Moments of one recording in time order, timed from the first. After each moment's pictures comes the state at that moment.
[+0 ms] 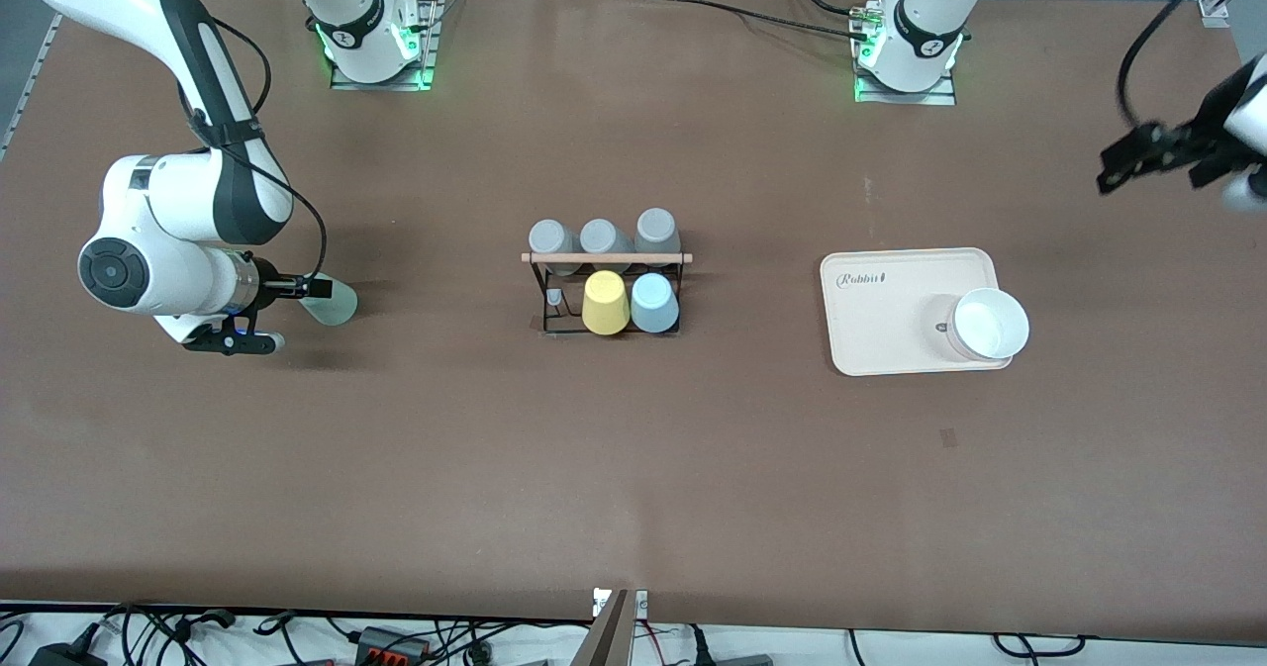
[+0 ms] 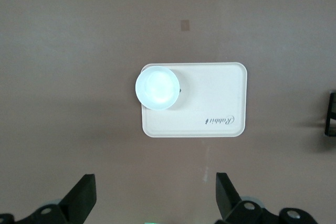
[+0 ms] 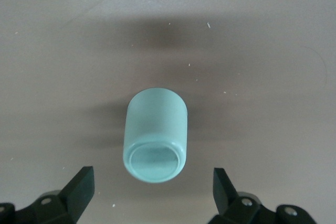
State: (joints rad) left arm 0.08 -0.07 -0.05 -1.62 0.02 1.51 -0.02; right arm 0.02 0.38 -0.01 -1.94 -0.02 2.04 0.08
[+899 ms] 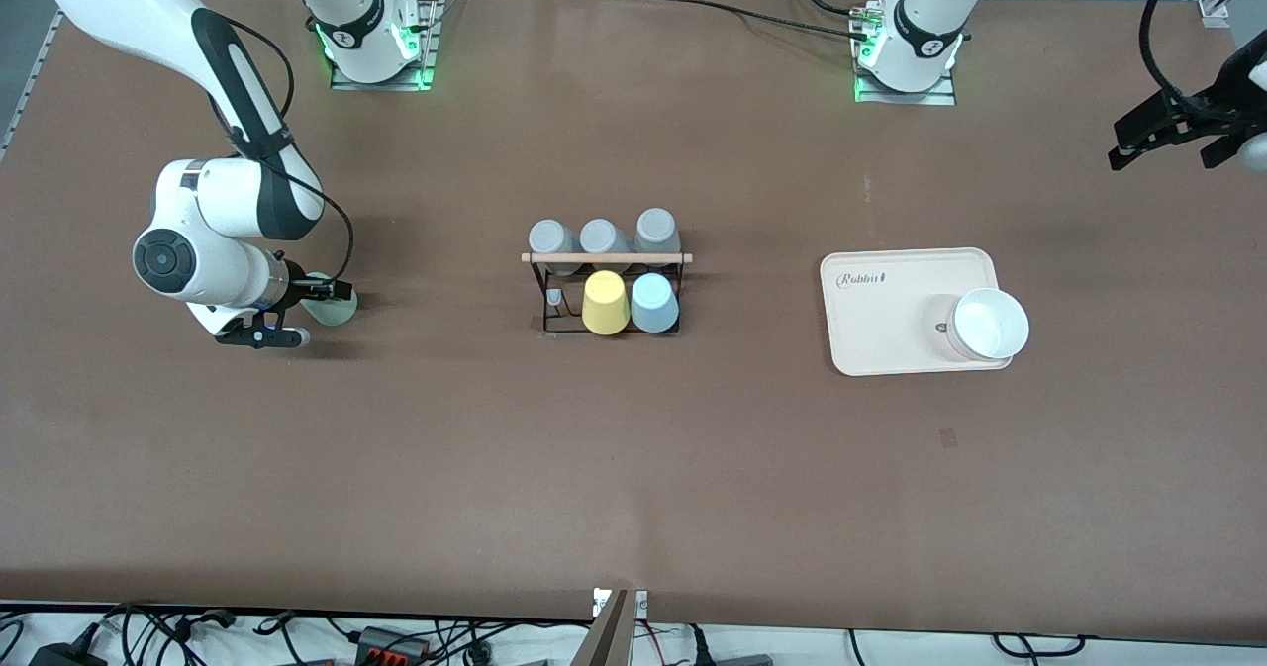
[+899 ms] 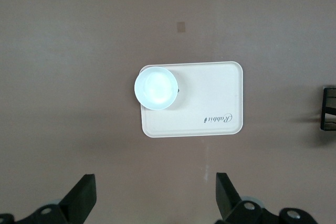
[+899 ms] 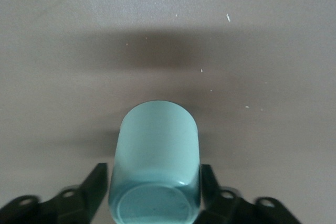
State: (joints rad) left arm 0.08 -0.09 -0.04 -1.62 0.01 1.50 0.01; right arm 0.03 0.40 -0.01 -2.07 -0.02 2.25 0.08
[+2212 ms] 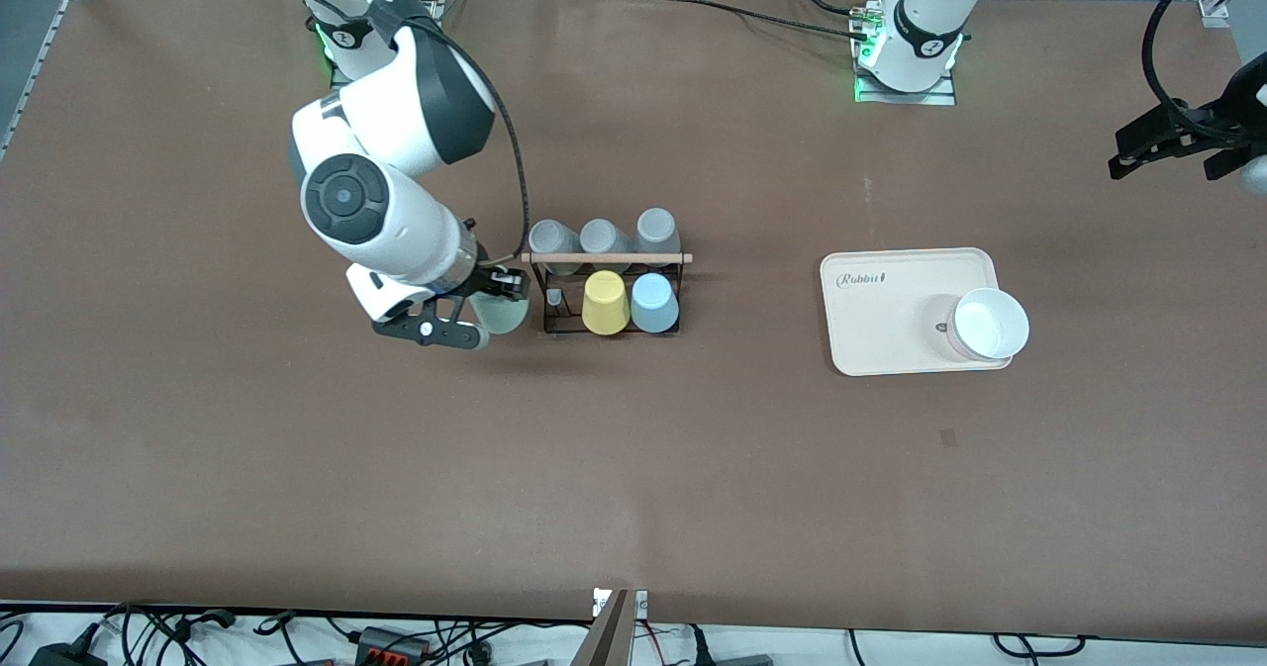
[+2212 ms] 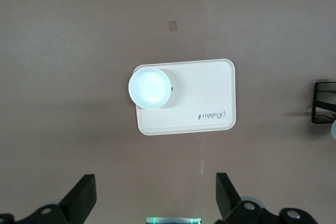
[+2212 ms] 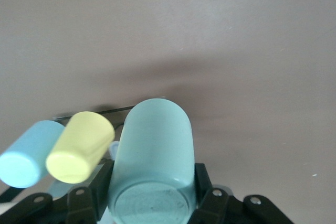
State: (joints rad) left arm 0.06 0.03 -0.06 -1.45 0.01 1.41 0.01; right arm 0.47 0.50 0.03 -1.39 0.13 1.82 0.66
